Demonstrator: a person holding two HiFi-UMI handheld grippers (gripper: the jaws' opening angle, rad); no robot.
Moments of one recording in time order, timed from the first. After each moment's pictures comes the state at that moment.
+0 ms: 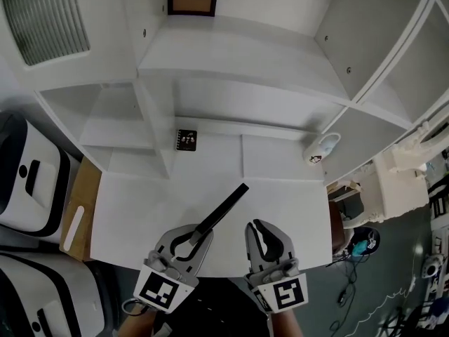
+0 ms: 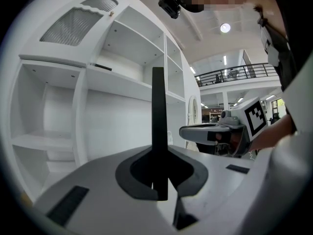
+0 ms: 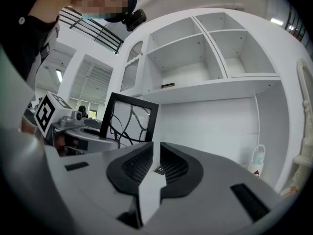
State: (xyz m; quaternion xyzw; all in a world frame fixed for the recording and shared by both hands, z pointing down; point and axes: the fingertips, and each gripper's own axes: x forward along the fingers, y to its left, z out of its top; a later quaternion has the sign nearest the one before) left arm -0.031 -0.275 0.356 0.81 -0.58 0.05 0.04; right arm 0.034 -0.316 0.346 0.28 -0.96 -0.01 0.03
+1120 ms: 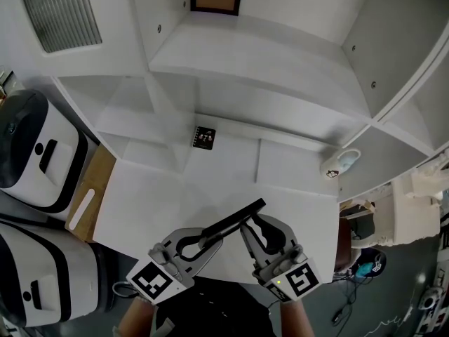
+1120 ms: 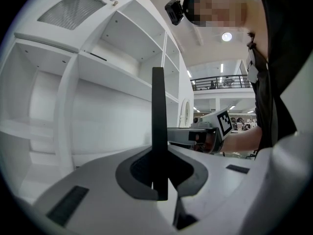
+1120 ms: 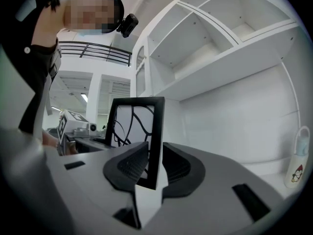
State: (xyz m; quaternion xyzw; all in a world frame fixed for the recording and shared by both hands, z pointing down) left arm -0.003 -0.286 0.361 0.84 -0.53 0.02 0.08; right arm 0.015 -0.338 0.348 0.09 -0.99 0.04 0.00
